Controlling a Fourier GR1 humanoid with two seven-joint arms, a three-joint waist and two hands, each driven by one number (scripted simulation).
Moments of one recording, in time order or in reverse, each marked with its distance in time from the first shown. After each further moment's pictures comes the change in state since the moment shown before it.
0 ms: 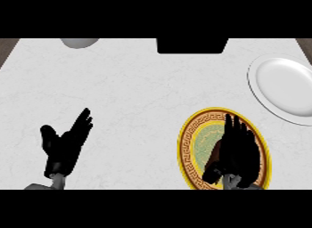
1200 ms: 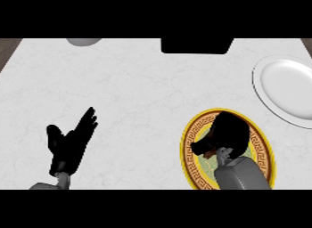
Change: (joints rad) left arm -0.004 -0.059 0.029 0.004 -0.062 -0.039 0.008; right arm -0.174 0.009 -0.105 0.265 0.010 -0.019 -0.061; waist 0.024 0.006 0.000
